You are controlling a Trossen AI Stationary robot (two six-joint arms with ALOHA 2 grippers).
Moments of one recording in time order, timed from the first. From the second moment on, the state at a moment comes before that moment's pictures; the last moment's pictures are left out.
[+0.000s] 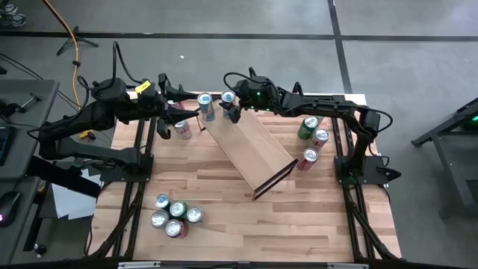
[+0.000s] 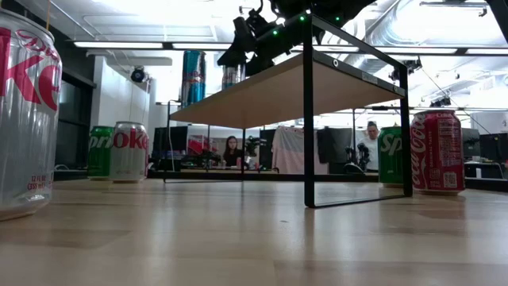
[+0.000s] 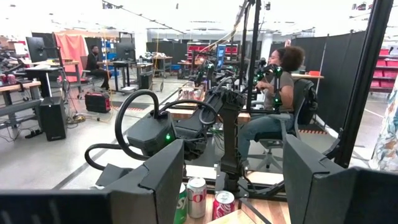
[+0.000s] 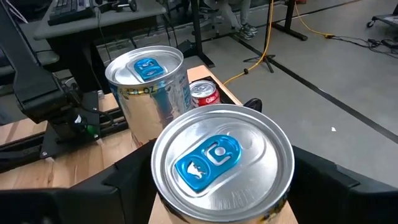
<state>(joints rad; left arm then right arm) 0.19 0.89 1.20 -0.21 0.04 -0.02 -0.35 1.82 1.48 0.02 0.00 0.11</state>
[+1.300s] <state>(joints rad) 0.19 0.89 1.20 -0.21 0.04 -0.02 -0.35 1.81 1.48 0.01 0.00 0.11</state>
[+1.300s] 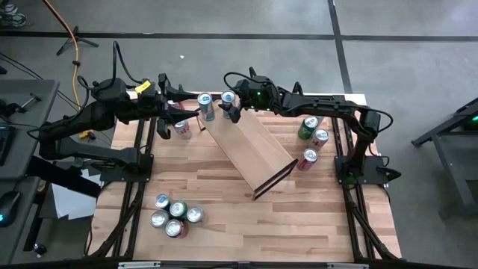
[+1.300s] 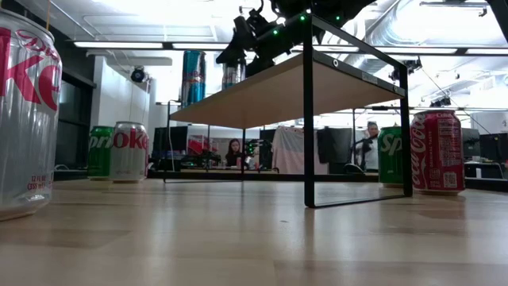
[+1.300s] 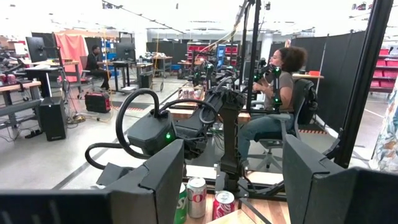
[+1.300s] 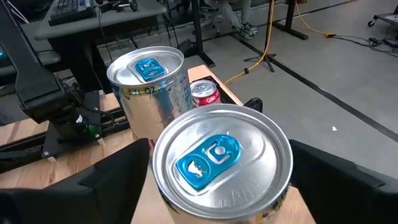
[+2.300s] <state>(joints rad) 0.19 0.90 1.19 -0.21 0.01 0.06 -0.35 1.51 1.48 -0.39 -0.01 0.01</state>
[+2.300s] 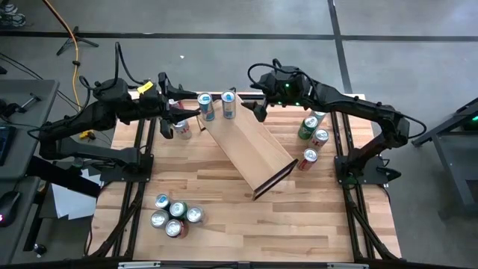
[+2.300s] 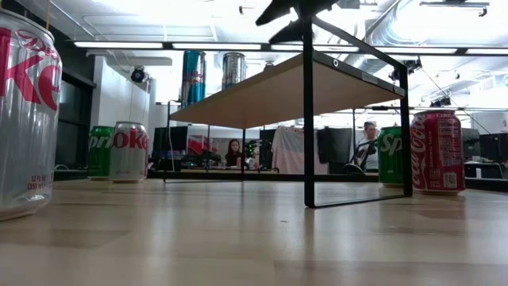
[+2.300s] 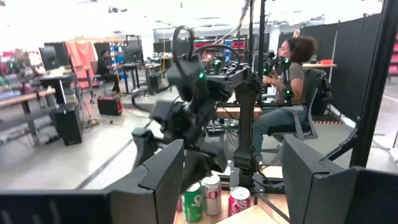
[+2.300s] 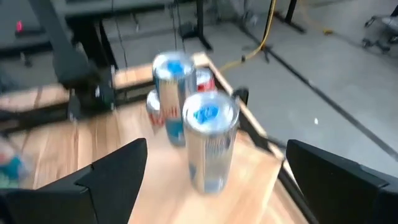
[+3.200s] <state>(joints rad) 0.19 0.59 0.47 0.48 -0.11 -0.21 -0.34 1.52 1.19 -0.10 0.08 0.24</state>
